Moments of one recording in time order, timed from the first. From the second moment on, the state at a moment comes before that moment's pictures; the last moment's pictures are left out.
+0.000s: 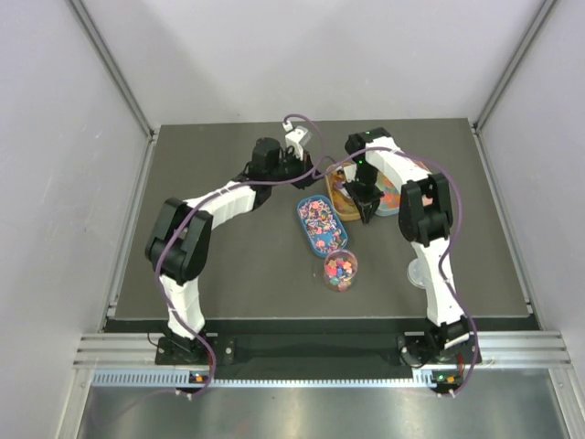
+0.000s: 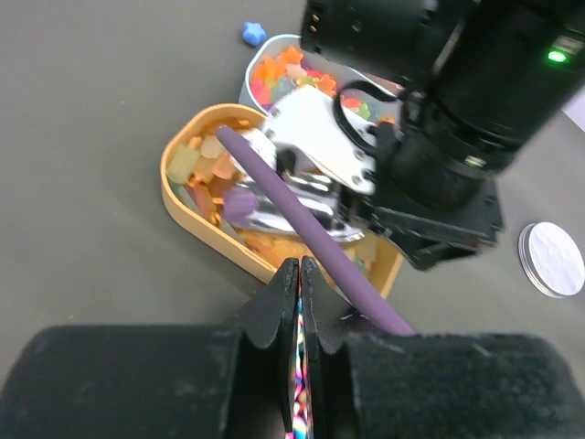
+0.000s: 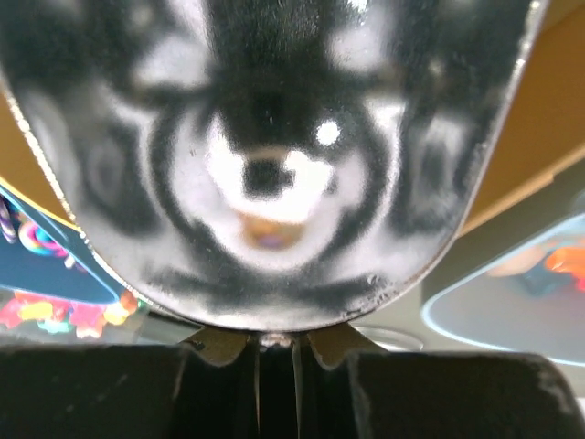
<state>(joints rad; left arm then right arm) -0.48 1.93 1.31 0.30 0.54 -0.21 0.37 2.40 2.12 -1.47 -0.13 -0.11</state>
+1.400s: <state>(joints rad) -0.42 1.64 1.24 -0.20 0.37 -0.07 0.37 1.37 1.24 -0.83 0.00 -0.77</state>
